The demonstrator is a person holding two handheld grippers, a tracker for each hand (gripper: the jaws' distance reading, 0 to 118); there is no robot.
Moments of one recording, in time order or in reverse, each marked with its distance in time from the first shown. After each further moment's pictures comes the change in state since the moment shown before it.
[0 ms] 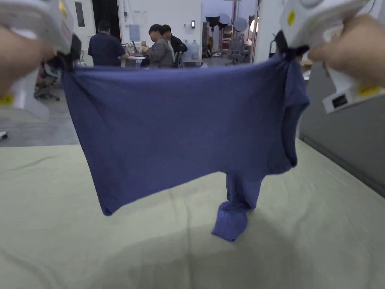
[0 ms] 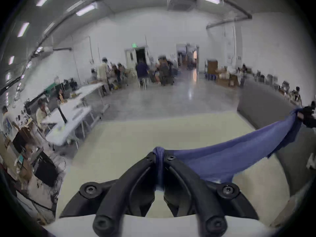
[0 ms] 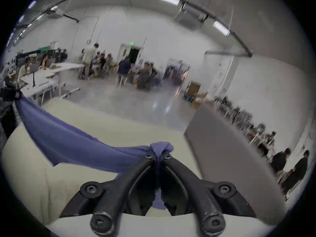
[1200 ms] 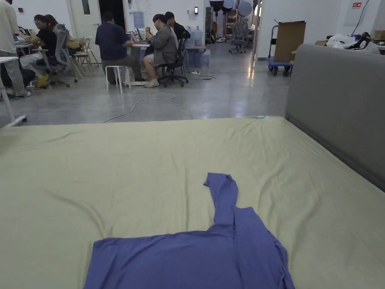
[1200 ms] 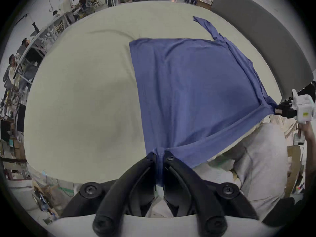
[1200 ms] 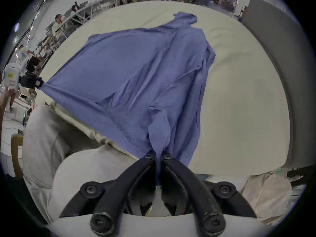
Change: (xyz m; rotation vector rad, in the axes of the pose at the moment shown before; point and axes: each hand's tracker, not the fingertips) left arm -0.029 -0.581 0.202 -0.638 -0.245 -0.074; right arm -0.081 -0.574 0.224 -0.649 0.469 0.058
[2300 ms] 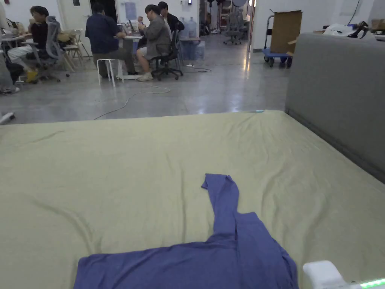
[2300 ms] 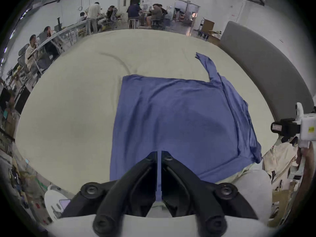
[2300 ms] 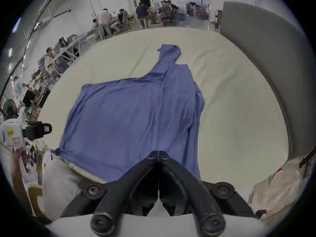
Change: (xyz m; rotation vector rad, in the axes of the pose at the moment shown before) left arm 0.083 0.042 0.004 0.306 0.001 0.181; right arm -0.013 0.088 0.039 0.241 -0.021 -0.204
